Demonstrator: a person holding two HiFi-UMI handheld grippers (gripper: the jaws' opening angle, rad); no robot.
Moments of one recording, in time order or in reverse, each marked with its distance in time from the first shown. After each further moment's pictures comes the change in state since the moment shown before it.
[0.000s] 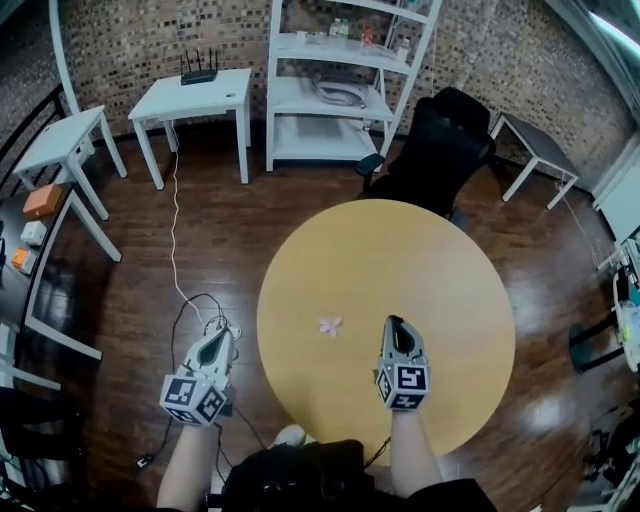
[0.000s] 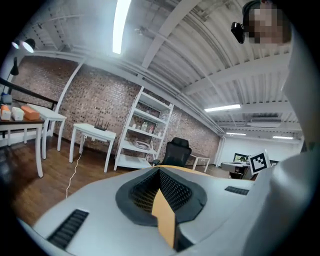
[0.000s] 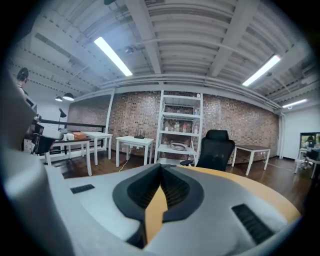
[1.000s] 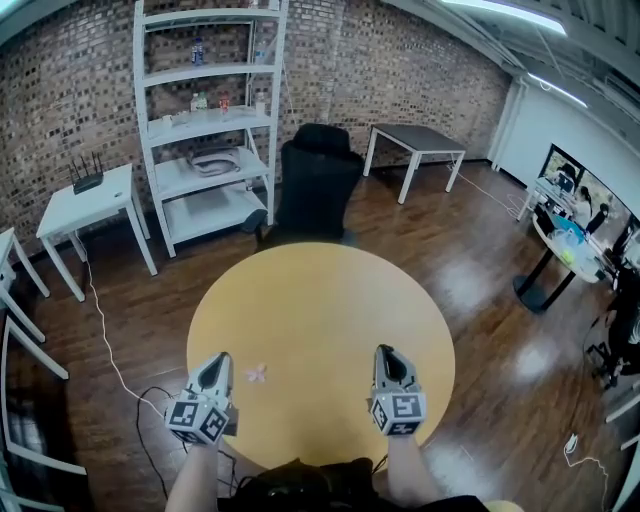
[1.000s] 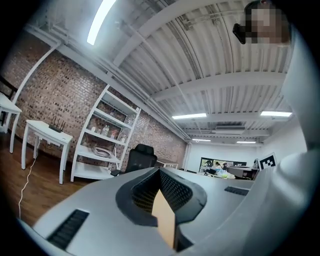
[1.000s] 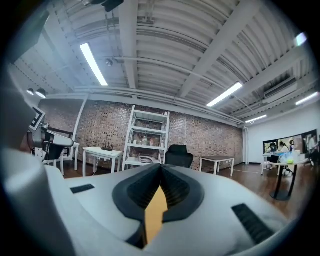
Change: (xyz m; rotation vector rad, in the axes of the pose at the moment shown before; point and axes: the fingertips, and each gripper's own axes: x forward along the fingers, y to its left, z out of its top) left arm 0.105 -0.158 0.002 0.017 -0.088 -0.410; right arm -0.141 -0.130 0.011 0.053 -0.172 -0.349
